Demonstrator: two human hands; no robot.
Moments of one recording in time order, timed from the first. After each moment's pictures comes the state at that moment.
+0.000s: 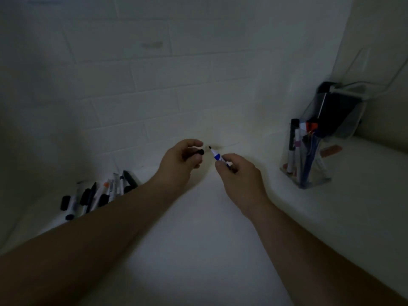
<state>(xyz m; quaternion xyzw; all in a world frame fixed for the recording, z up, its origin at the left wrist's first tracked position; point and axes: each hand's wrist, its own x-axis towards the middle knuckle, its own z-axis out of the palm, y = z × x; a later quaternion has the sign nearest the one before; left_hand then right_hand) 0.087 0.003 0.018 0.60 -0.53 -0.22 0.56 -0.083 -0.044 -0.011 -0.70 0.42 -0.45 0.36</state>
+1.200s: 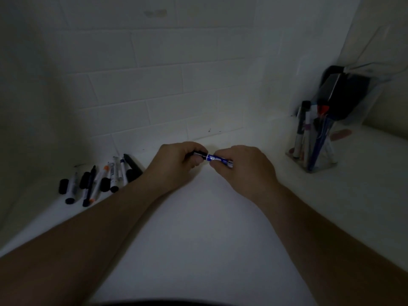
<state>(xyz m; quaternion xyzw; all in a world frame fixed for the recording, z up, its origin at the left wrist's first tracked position) 0.107 0.034 0.008 0.63 -0.68 -0.05 0.36 -0.088 -0.034 -0.003 -0.88 0.37 -0.30 0.05</state>
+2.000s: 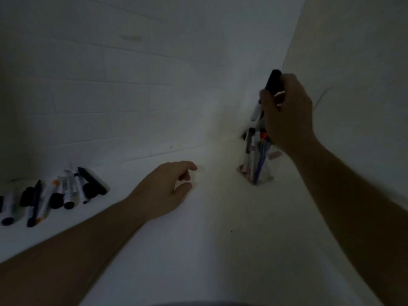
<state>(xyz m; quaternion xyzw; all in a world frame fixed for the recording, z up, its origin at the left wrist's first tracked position) 0.071 0.038 -0.007 0.51 -0.78 -0.01 0.36 -0.183 -0.041 0.154 -0.73 0.39 -0.55 -0.05</state>
